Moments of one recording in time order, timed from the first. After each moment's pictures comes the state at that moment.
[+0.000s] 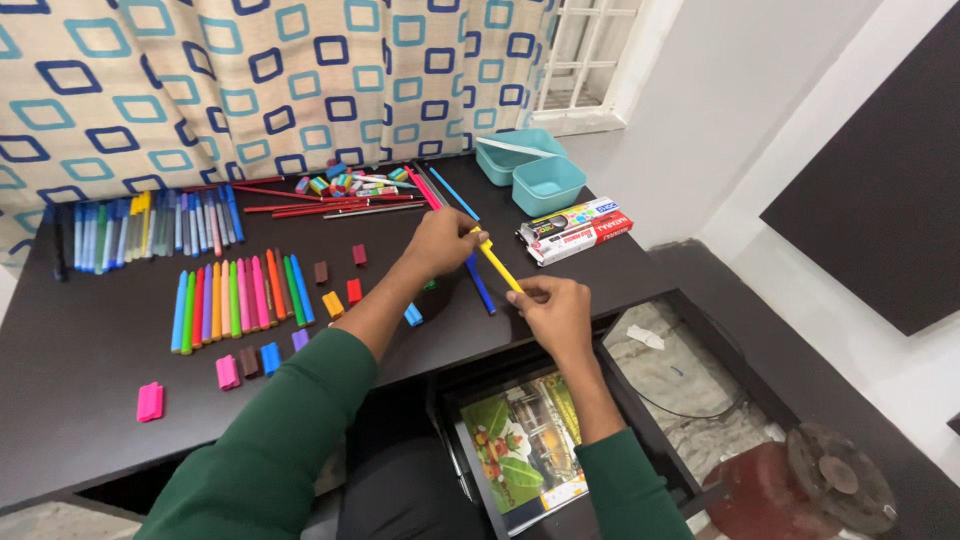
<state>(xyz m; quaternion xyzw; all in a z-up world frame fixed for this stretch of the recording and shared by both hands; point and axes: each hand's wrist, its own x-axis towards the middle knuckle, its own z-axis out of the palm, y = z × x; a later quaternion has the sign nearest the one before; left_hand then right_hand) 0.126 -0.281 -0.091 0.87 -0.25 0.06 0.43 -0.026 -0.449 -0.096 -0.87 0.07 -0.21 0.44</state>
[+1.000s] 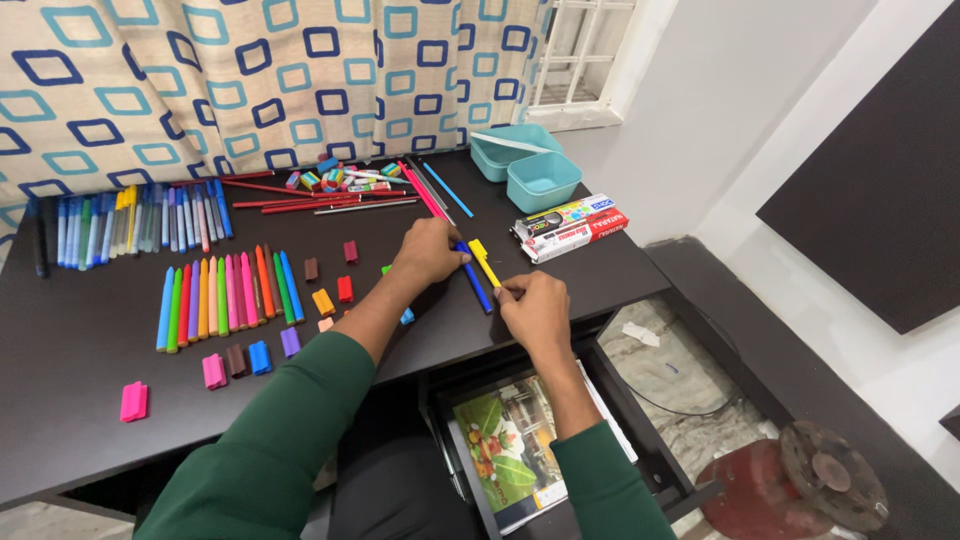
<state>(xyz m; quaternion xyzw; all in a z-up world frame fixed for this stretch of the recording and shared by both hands) 0.138 -0.281 -0.124 0.93 -0.21 0.05 0.31 -0.018 -0.433 -0.096 -0.91 0.08 -0.23 0.34</state>
